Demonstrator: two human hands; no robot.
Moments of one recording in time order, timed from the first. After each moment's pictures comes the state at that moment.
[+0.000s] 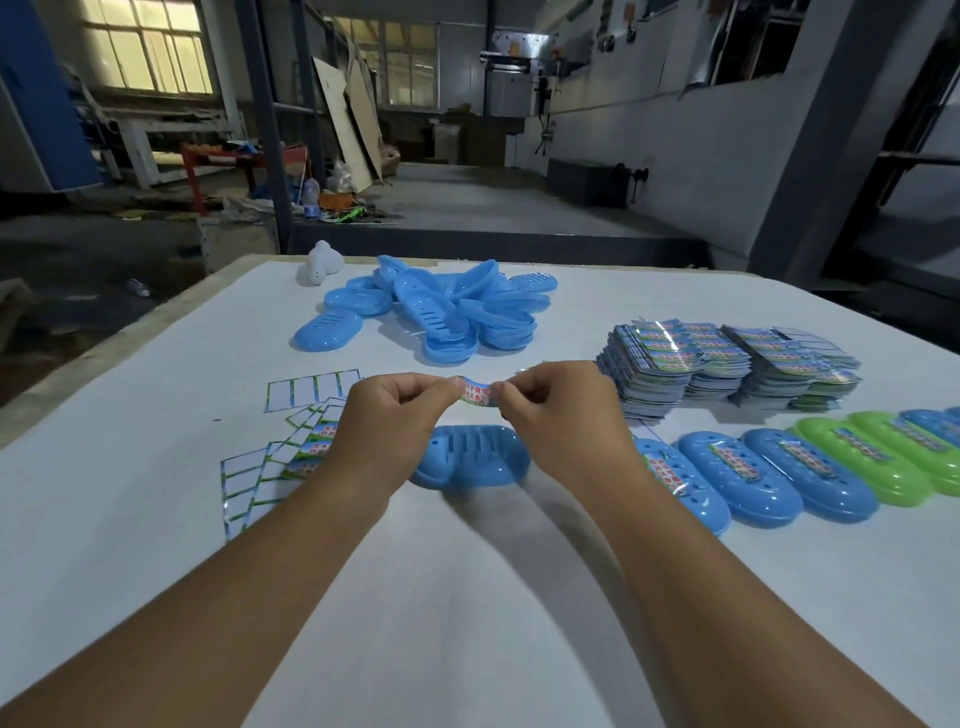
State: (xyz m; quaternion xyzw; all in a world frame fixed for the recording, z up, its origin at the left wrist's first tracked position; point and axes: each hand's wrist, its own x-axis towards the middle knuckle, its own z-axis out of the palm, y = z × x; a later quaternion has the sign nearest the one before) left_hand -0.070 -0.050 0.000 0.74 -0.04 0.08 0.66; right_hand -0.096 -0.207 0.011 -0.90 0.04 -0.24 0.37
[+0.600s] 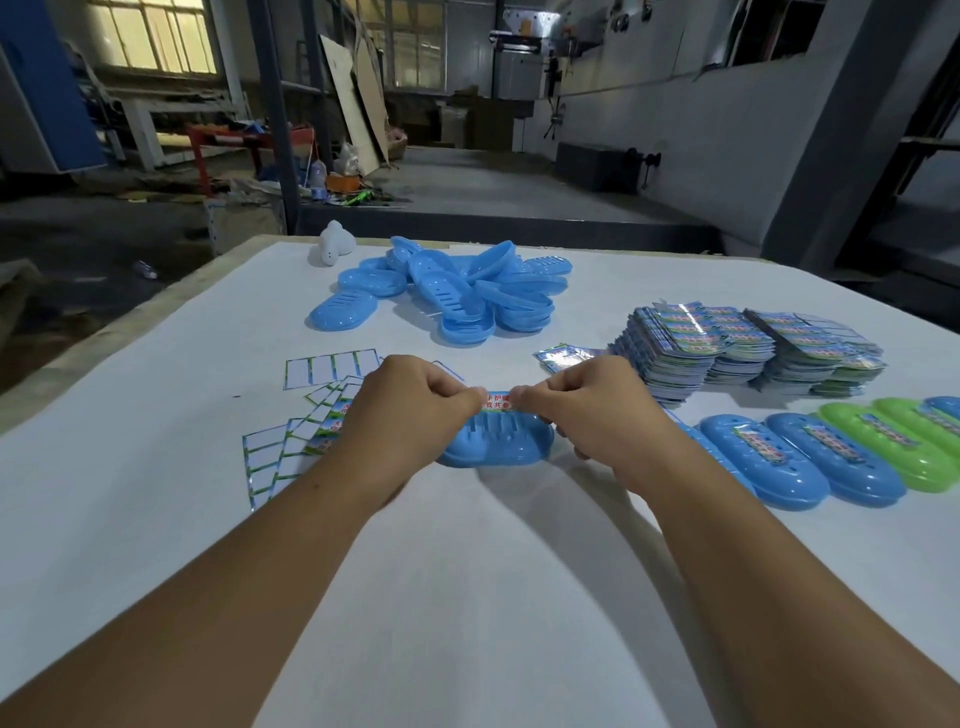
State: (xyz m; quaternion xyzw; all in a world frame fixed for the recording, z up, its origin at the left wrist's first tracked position) left_hand -0.065 -0.038 -0.007 0.87 -0.07 0.08 0.48; right_hand -0.100 -0.218 0.009 -0.86 0.08 -0.09 0.49
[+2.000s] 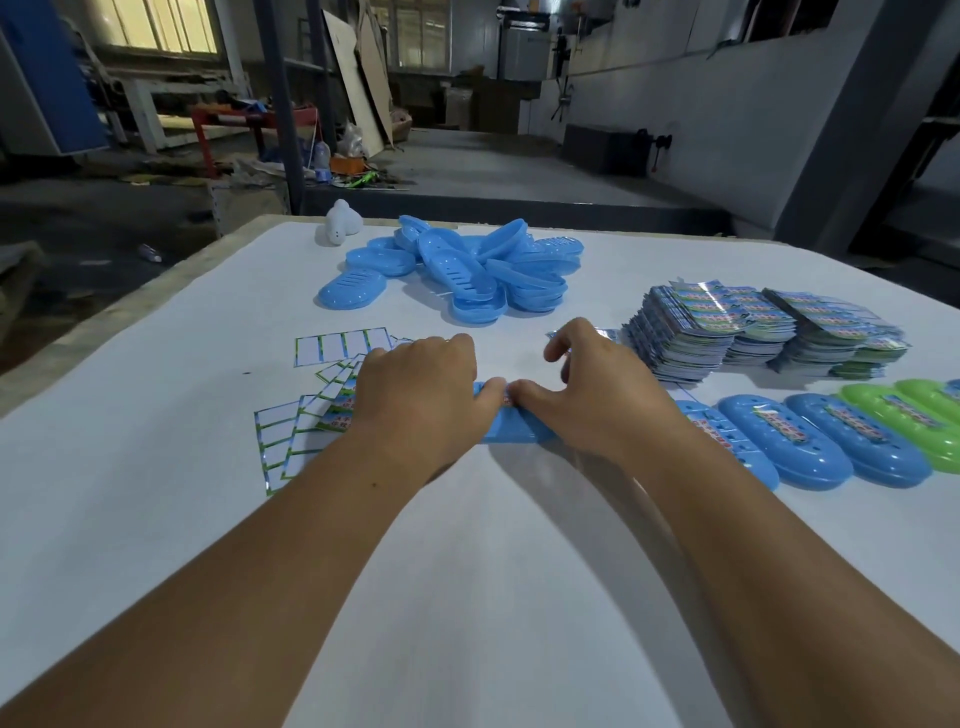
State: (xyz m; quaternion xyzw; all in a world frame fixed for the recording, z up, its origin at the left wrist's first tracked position) left_hand -0.071 -0.043 -0.002 0.97 -0.13 0.19 0.10; right_hand -0.099 -0.206 0.003 -0.96 0.05 -0.15 0.22
